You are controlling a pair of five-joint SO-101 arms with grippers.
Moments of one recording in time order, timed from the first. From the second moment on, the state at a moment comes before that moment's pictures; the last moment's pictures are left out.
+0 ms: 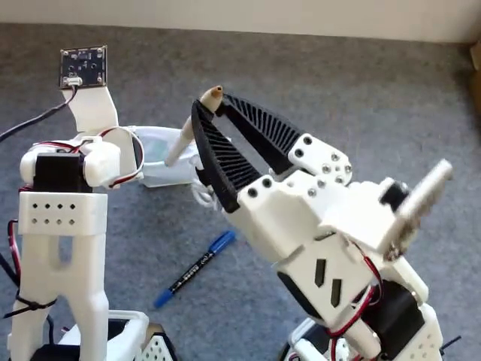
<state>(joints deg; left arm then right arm) -7.2 -19.6 15.3 78.8 13.7 -46.9 -60.9 18.0 27.6 -1.9</state>
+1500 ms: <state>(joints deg) -7.1 -19.6 18.2 74.8 13.7 -45.3 -49.1 32.9 24.1 12.6</state>
